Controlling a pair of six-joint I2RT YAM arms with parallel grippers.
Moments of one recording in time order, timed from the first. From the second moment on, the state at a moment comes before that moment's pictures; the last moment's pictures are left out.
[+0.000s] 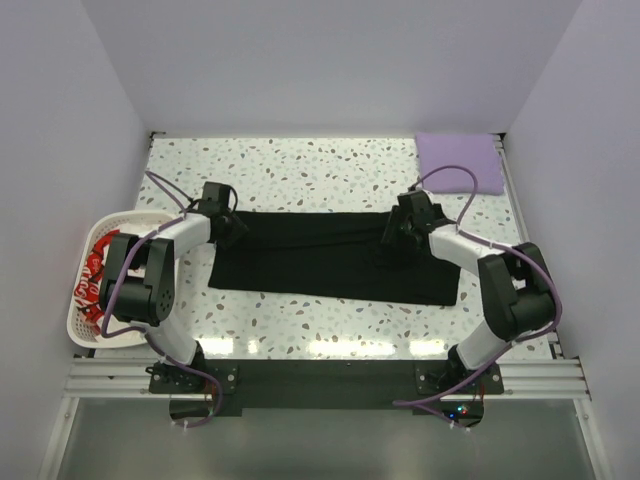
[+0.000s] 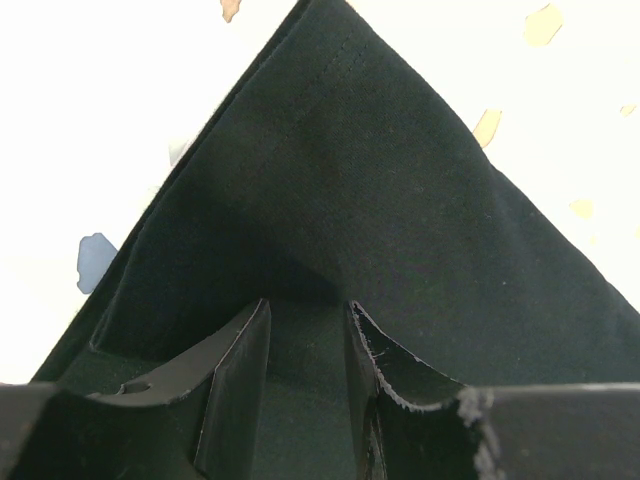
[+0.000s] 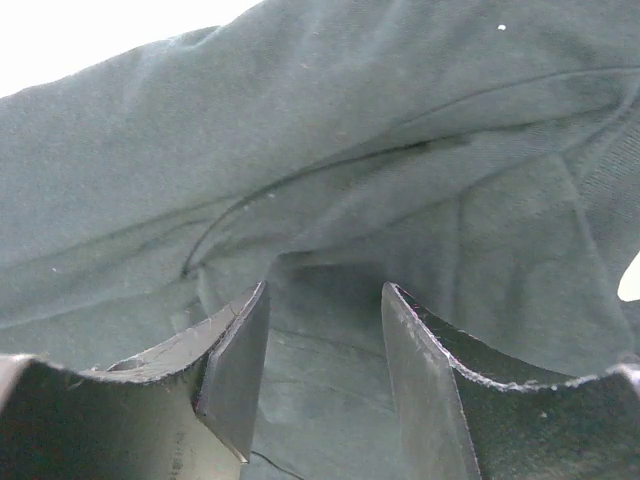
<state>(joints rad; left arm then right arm) -0.14 1.70 0.94 -0.28 -0.10 -0.86 0.33 1.61 0.88 -0.18 0.14 0.58</state>
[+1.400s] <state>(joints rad) -0.14 1.70 0.94 -0.28 -0.10 -0.86 0.26 1.50 0.97 -0.38 0.27 0.50</state>
